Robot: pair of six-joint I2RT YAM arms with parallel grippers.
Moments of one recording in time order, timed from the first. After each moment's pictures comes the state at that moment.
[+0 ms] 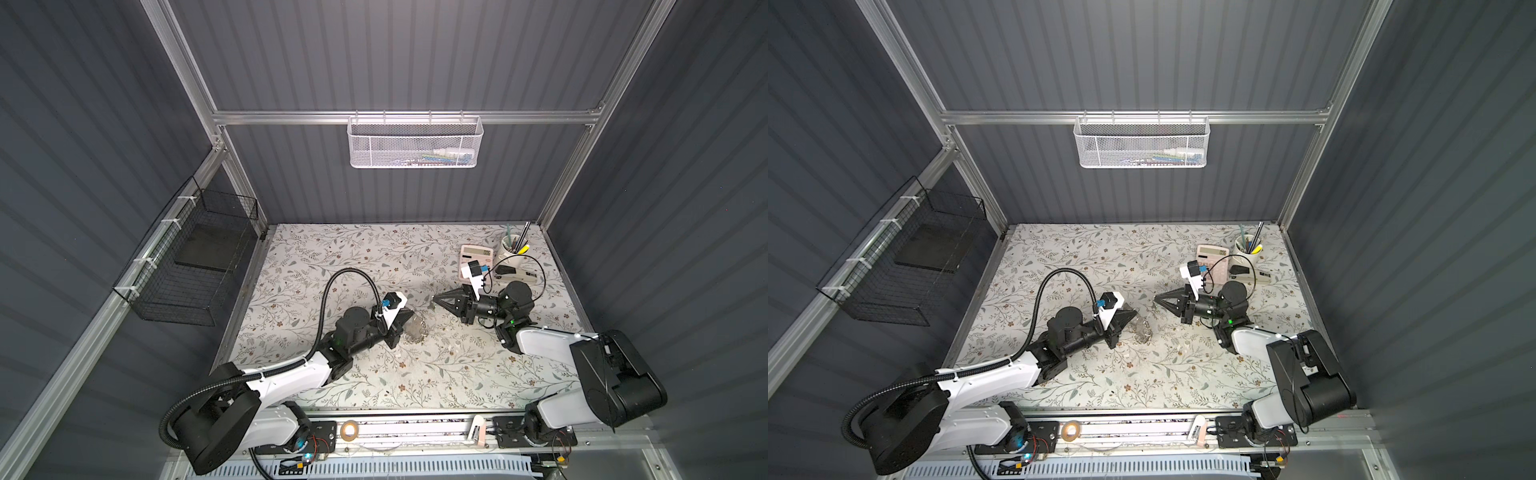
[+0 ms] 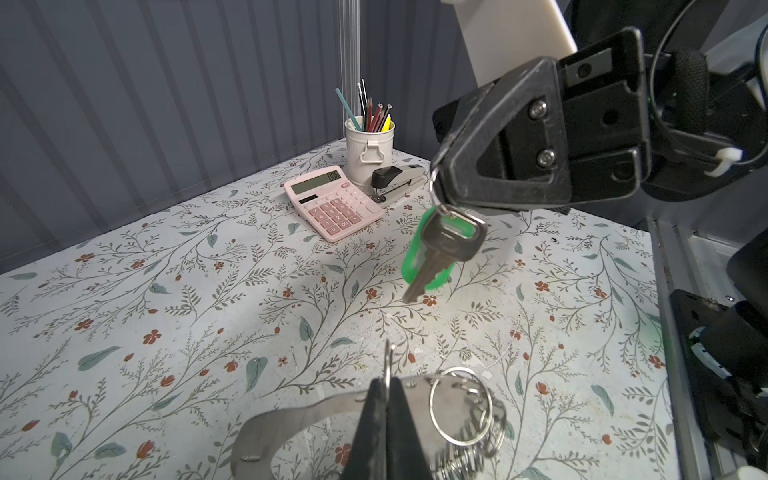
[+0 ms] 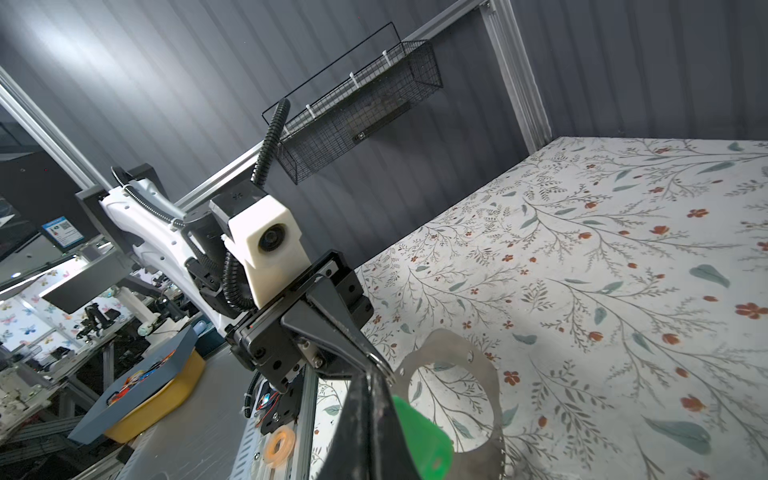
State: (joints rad) left arm -0.82 1.26 0.48 0.59 0.21 0.02; right arm 0.32 1.47 0.48 1.14 -1.12 0.65
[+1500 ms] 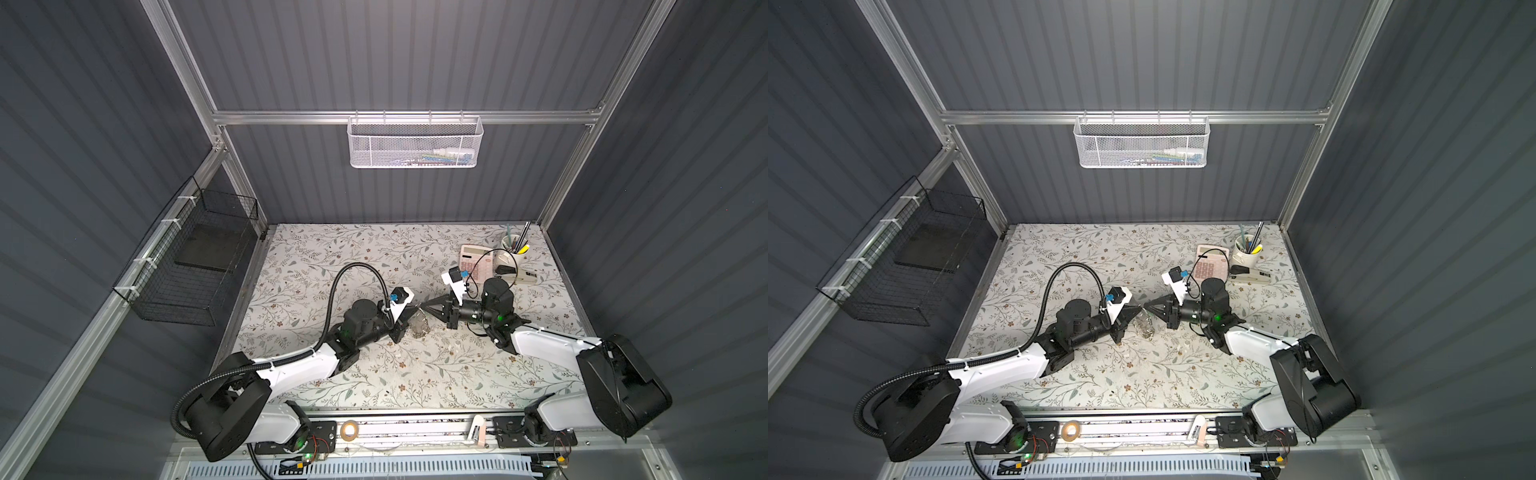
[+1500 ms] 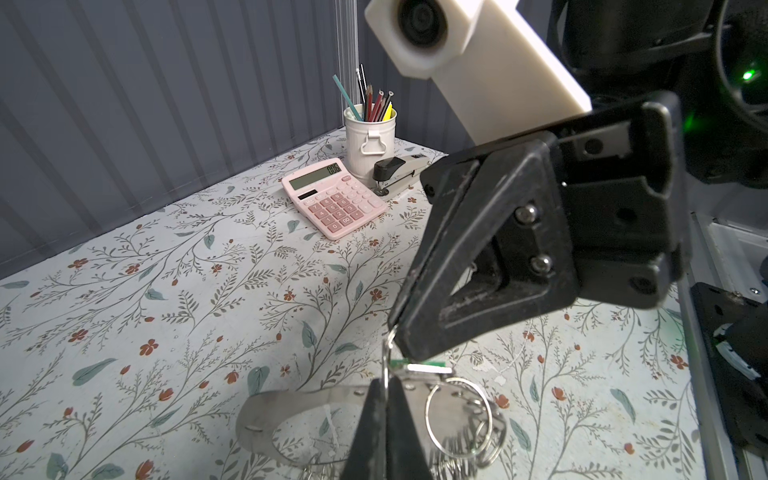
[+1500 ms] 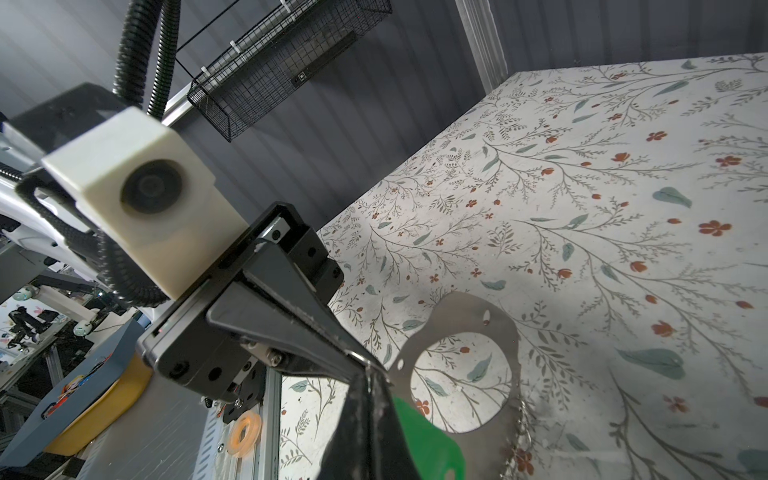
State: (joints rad) left arm -0.82 1.34 0.56 0.55 0.22 0.04; right arm 0.45 1.41 0.55 0.66 -0.89 0.37
